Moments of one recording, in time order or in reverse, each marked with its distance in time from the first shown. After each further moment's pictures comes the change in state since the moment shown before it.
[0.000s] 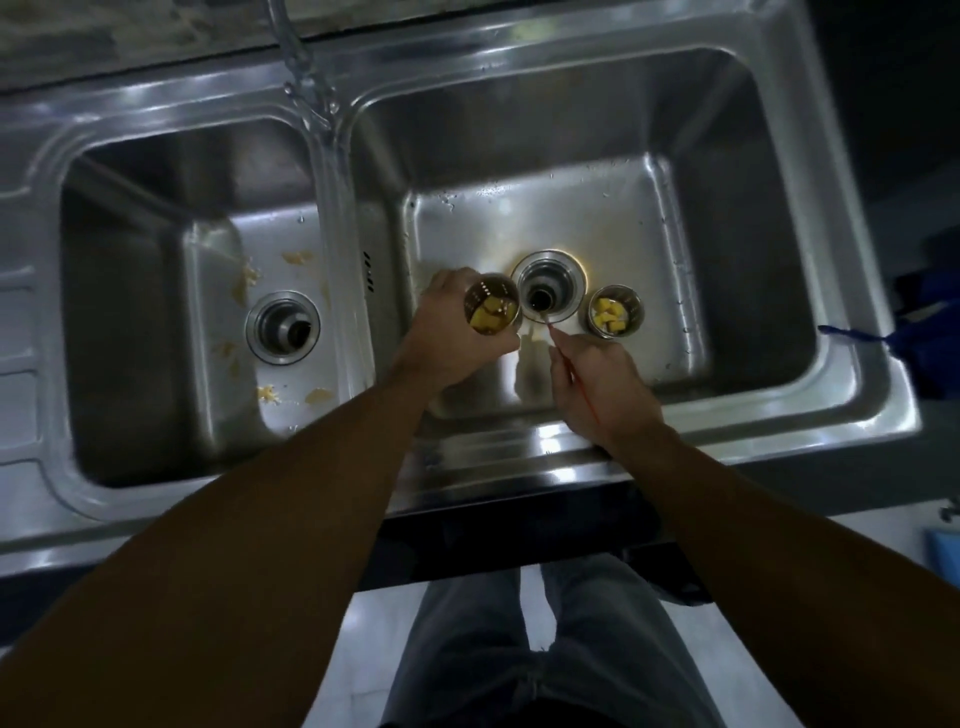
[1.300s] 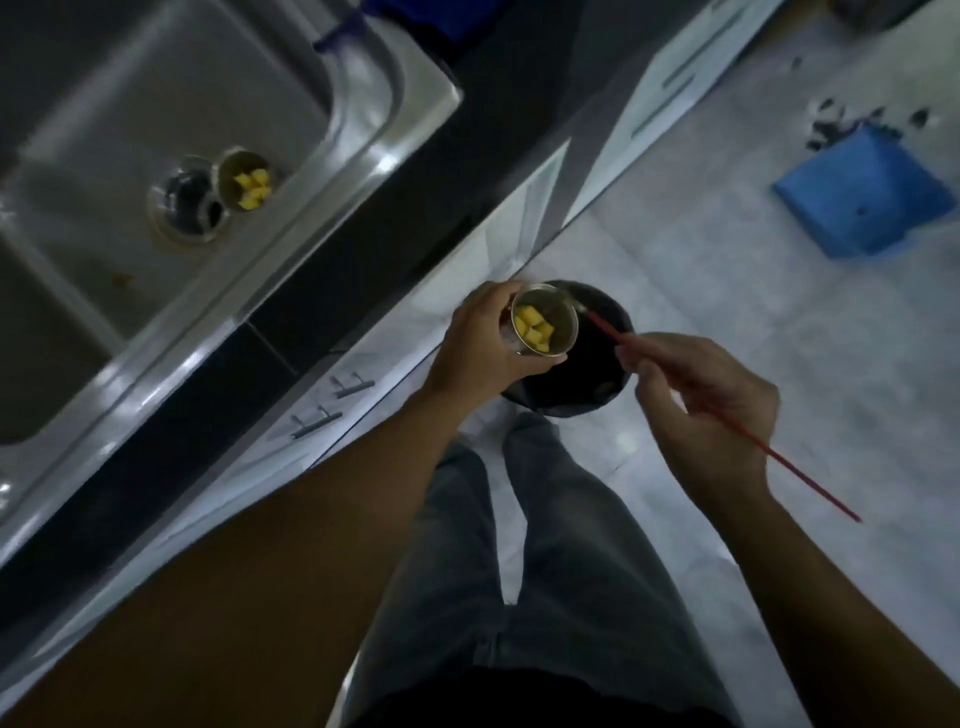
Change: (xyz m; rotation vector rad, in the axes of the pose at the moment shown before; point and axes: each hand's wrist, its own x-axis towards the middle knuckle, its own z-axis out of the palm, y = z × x) left_hand -0.200 0.165 0.308 0.021 -0.581 0.349; right_hand -0.400 0.163 -0.055 0.562 0.779 0.560
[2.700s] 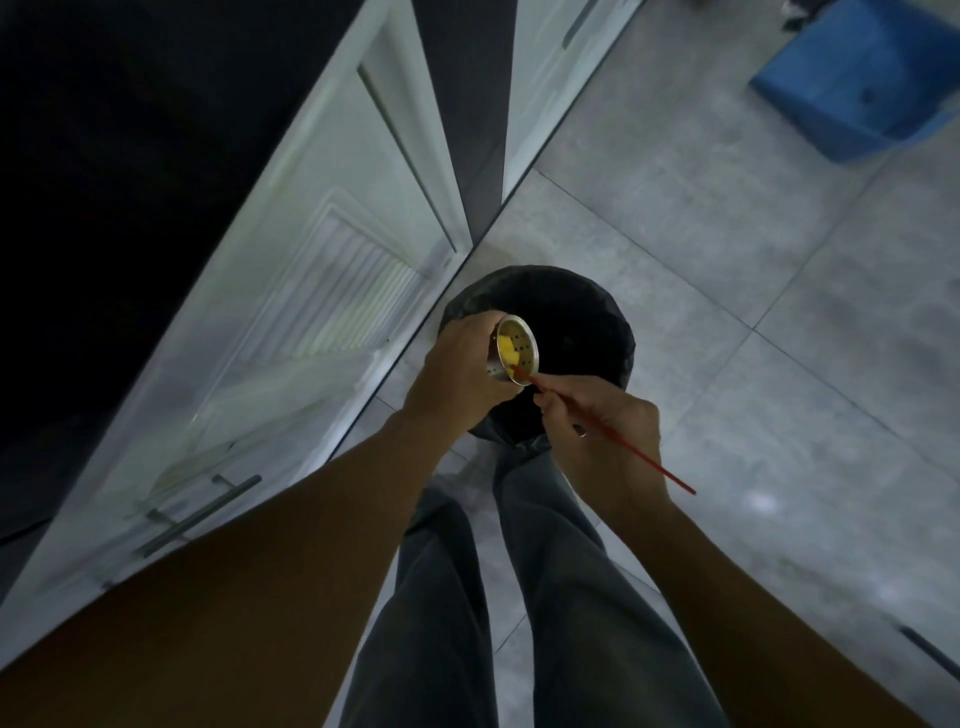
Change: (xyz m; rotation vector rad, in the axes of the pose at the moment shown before) left_hand 0.090 -0.133 0.147 0.297 -0.320 -0.069; right_hand -0.020 0.200 0.123 -0.156 0.009 0.373
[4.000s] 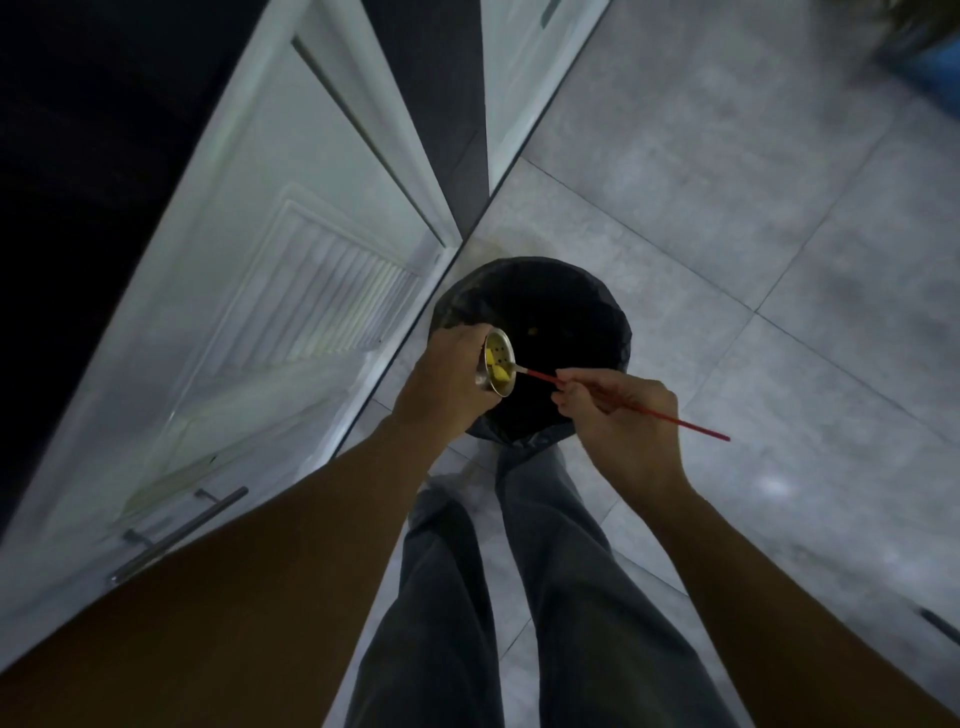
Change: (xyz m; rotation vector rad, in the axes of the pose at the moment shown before) left_hand 0.003 -0.009 0.012 0.119 -0.092 -0.004; right_hand 0.011 0.038 -0.004 0.264 -0.013 0.318
